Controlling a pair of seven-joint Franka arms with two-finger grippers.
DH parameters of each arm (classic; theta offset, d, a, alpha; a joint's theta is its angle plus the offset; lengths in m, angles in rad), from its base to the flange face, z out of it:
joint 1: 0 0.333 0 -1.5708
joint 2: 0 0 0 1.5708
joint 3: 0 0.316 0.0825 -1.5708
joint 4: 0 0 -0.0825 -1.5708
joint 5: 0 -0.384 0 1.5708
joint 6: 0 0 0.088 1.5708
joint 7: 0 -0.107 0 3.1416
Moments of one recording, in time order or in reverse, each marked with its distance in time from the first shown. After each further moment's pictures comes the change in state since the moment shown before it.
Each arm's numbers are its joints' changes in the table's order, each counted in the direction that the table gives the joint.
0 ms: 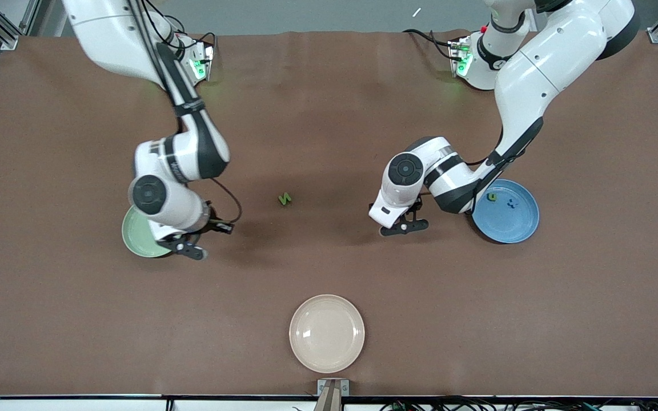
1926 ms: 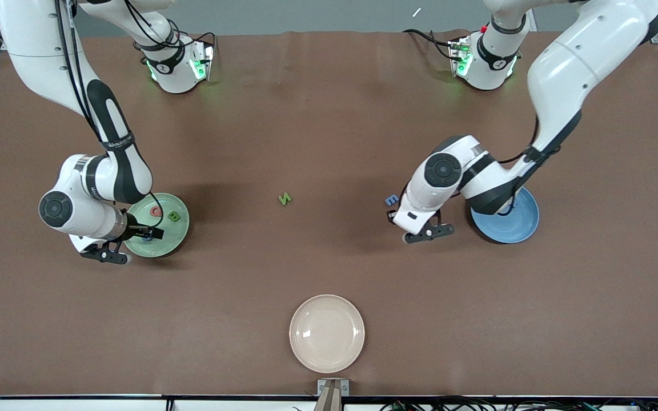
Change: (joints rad) left arm 0.302 -0.050 -0.225 0.024 0.000 0.066 -0.083; right arm -0.276 0.046 0.017 0.124 0.082 -0.123 0.349
